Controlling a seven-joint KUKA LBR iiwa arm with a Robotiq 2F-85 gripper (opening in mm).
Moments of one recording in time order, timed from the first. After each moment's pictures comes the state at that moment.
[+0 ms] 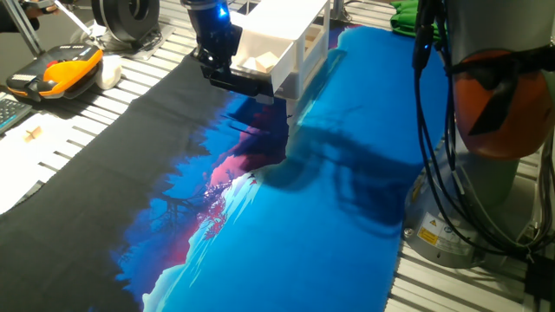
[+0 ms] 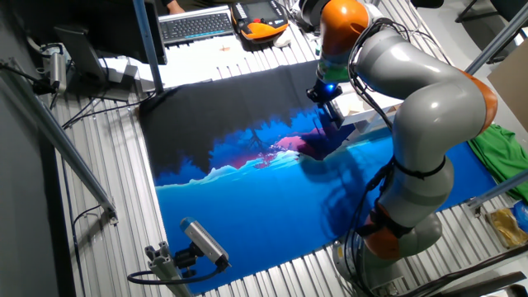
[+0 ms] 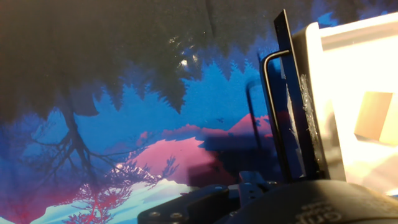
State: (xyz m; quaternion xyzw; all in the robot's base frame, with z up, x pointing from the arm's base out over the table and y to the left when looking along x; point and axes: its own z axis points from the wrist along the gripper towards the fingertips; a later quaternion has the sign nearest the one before) arm 0.516 0.000 0.237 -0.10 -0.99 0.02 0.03
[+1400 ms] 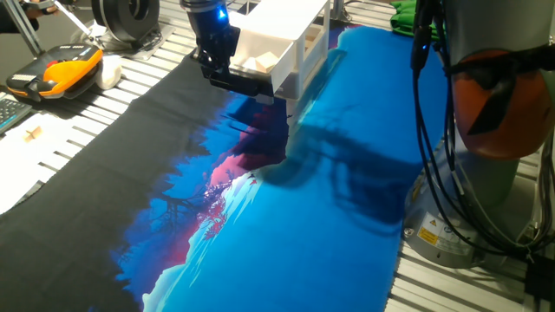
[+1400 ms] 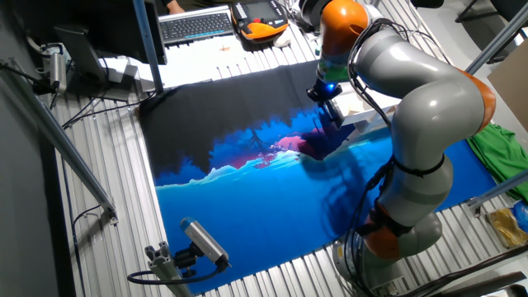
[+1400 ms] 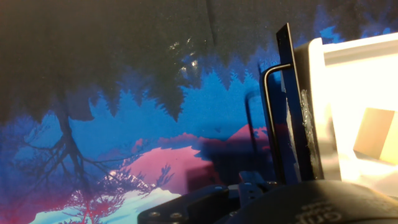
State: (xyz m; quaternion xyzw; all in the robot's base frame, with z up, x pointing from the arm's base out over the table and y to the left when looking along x) arm 0.525 -0.007 0.228 -0.09 -1.00 0.02 0.02
